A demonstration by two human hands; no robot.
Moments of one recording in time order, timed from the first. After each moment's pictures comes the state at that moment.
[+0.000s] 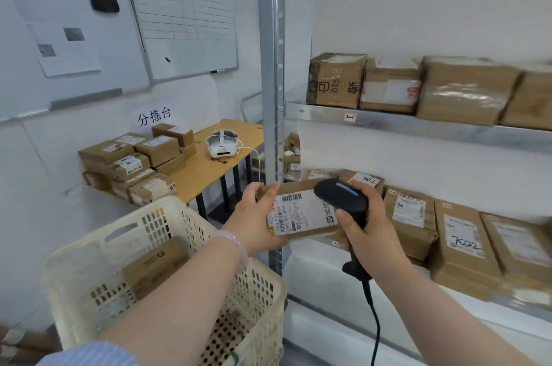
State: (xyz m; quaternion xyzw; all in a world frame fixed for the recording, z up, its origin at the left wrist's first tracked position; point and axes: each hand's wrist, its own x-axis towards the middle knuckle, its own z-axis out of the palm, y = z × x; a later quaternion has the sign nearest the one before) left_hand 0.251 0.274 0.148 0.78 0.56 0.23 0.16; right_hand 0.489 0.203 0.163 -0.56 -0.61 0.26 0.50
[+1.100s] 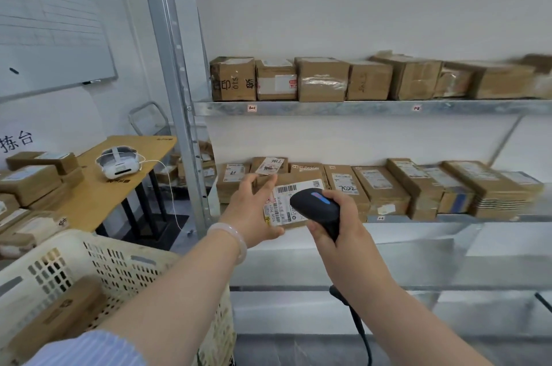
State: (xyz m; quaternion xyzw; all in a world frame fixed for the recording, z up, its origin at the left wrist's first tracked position) left_hand 0.335 0.202 0.167 0.89 0.39 0.20 0.16; right_hand 0.464 0.024 0.177 -0.69 -0.51 0.10 0.51
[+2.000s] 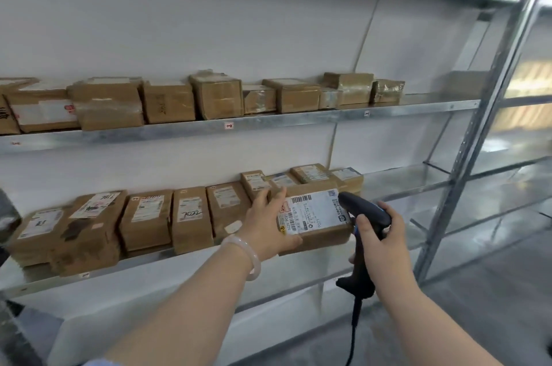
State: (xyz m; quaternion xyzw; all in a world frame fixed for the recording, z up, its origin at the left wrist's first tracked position) left_hand 0.704 0.016 0.184 0.91 0.21 0.16 0.31; right_hand 0.810 -0.185 0.167 -0.71 -0.17 0.03 0.69
